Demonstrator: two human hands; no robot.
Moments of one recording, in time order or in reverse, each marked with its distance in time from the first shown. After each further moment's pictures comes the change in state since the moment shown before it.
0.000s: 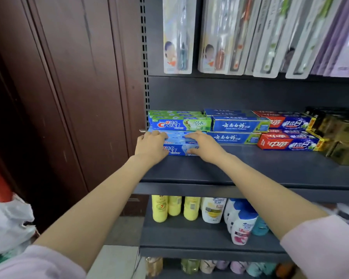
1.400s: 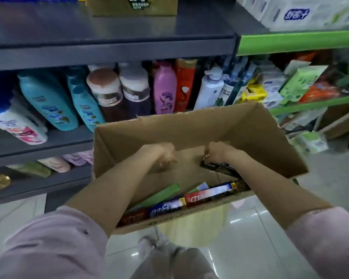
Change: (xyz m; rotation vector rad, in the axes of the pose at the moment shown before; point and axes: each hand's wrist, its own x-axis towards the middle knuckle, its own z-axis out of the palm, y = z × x) left_hand -0.150 0.620 0.298 -0.245 -1.212 0.237; right_hand -0.465 0.540 -0.056 -0.151 -0.733 0.653
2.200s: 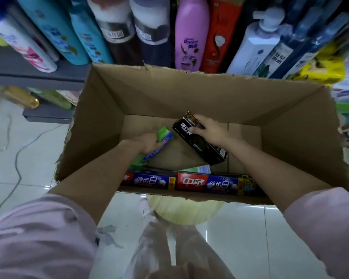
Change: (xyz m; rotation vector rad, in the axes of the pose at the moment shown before) left_hand 0.022 -0.048 0.092 -0.253 0.127 -0.344; right_hand 0.083 0.004 0.045 0.487 -0.032 -0.490
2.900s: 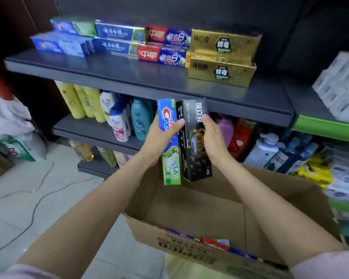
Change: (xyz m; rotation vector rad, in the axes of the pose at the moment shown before) left_hand -0.192 0.014 -0.141 -1.217 0.871 0.522; right_hand -0.052 -0.235 -0.047 0.555 0.413 -0.434
